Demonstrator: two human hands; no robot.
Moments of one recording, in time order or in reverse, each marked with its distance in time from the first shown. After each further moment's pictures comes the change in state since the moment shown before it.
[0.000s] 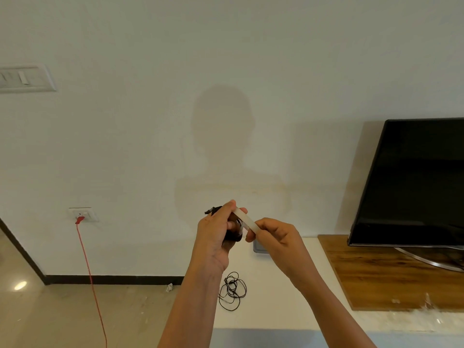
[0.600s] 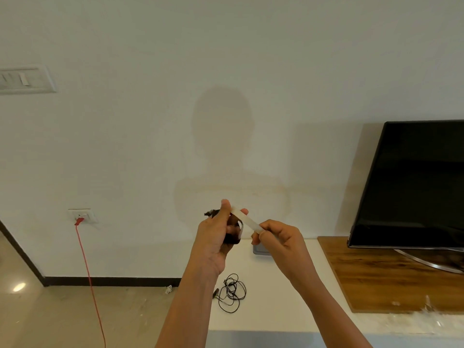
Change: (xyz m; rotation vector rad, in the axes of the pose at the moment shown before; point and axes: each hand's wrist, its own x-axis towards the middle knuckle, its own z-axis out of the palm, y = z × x) left_hand 0.003 0.000 -0.006 0.017 -0.100 -0.034; right_hand 0.004 0.013 0.001 0.041 0.073 -0.033
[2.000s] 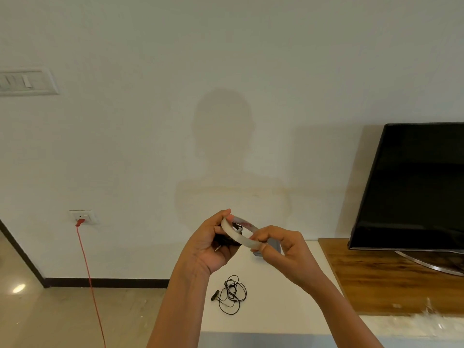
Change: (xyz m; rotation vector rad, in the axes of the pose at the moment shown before) left_hand 0.004 0.009 -0.015 -0.340 -0.038 -0.292; right_hand -0.005 0.006 -0.013 0.030 -0.171 -0.117
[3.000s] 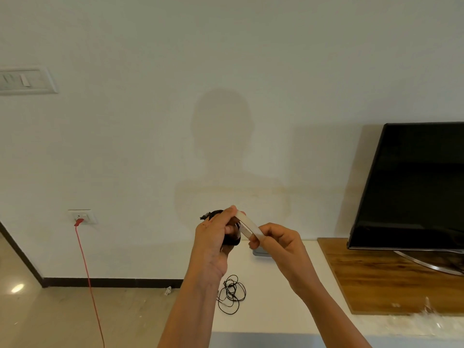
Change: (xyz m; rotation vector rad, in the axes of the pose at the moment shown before) left_hand 0.003 -0.016 0.008 0.263 0.091 0.370; right_hand 0.001 -0.005 0.011 0.160 0.111 0.155
